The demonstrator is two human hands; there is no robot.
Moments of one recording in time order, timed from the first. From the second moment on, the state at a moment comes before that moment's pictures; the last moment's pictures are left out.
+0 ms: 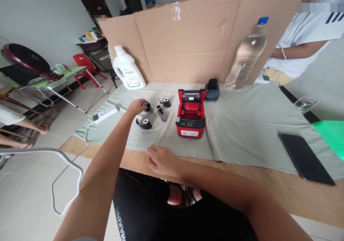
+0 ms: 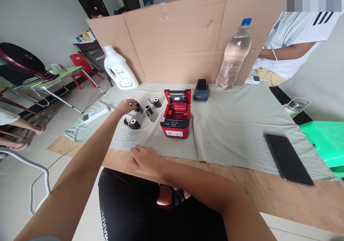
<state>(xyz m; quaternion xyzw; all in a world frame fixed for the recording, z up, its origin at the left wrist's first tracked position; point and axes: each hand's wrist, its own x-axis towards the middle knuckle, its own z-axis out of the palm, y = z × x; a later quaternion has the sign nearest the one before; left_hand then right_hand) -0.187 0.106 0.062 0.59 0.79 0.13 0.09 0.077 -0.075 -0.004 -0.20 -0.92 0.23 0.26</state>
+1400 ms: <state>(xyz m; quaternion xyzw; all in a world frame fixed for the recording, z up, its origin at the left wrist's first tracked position) 0.025 0.010 0.038 0.66 0.41 0.63 -0.06 0.202 0.084 0.126 -0.40 -0.79 0.32 0.33</state>
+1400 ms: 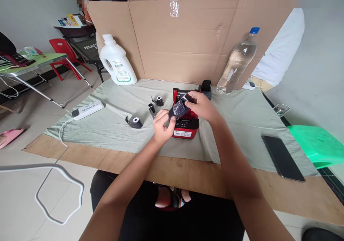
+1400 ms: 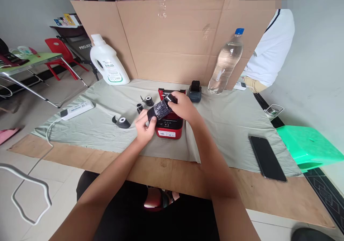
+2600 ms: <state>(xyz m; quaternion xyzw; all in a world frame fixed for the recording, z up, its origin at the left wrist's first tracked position) 0.024 0.015 0.032 0.79 0.26 0.53 -0.14 0.189 0.099 0.089 -0.44 -0.88 0.14 0.11</state>
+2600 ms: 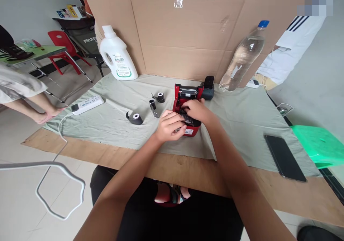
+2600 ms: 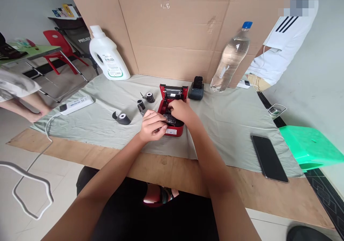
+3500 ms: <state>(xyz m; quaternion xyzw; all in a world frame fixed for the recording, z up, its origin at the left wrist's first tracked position) 0.022 0.008 0.031 0.72 0.26 0.62 -0.18 0.225 0.096 0.115 -0.50 -0.84 0.21 0.10</state>
